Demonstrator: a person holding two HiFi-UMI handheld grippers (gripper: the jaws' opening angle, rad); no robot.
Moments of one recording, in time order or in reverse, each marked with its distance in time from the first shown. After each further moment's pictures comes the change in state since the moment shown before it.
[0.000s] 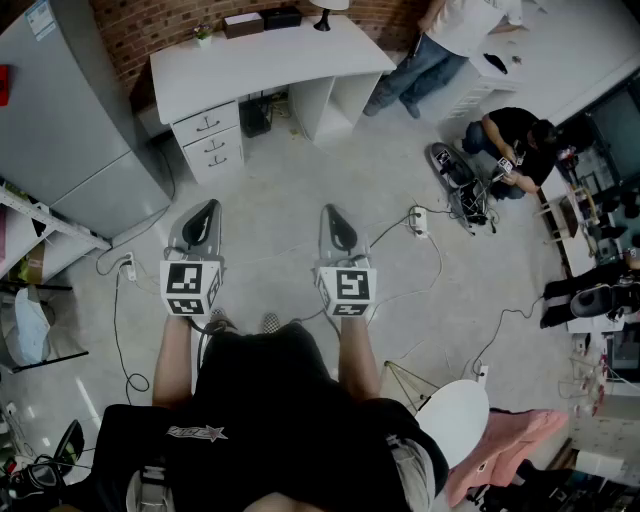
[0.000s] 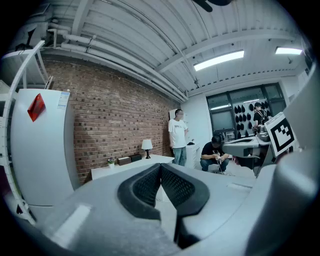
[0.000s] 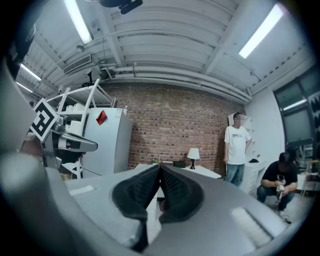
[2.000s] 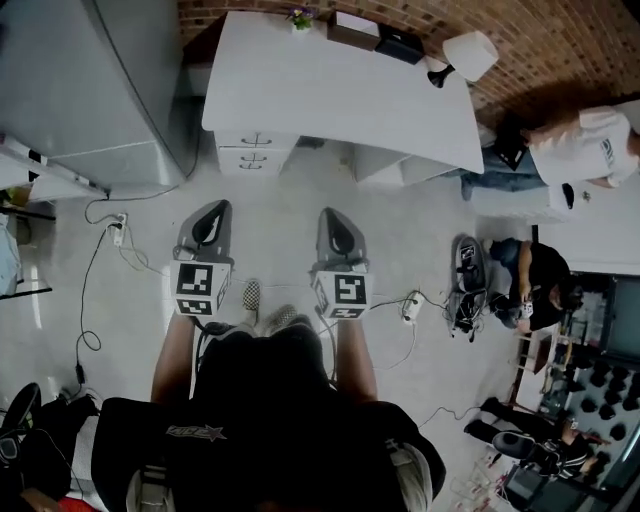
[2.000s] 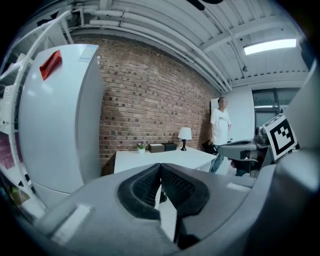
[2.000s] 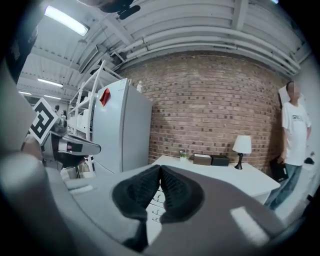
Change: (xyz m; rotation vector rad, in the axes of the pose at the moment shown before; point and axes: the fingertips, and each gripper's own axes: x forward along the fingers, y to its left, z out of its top) left arm 0.245 0.250 -0.081 -0.229 0.142 0.336; right arm 0.433 0.049 -0.042 -0.056 0.148 0.425
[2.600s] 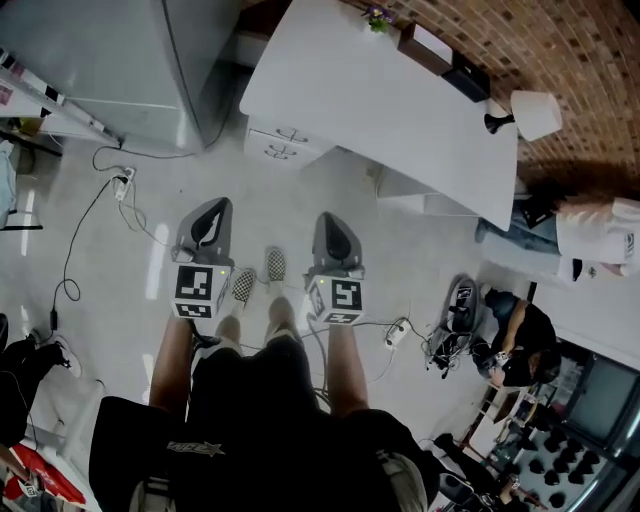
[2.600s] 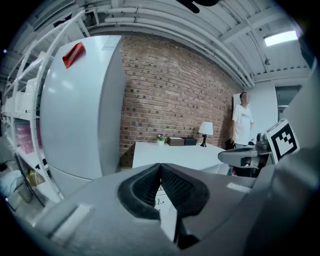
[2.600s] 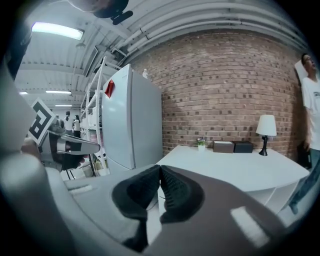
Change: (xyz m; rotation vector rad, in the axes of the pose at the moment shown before) left arm 0.021 0.071 -0.058 -0.092 0.078 0.194; right arm 0.104 0.040 -0.054 0.046 0.090 0.183
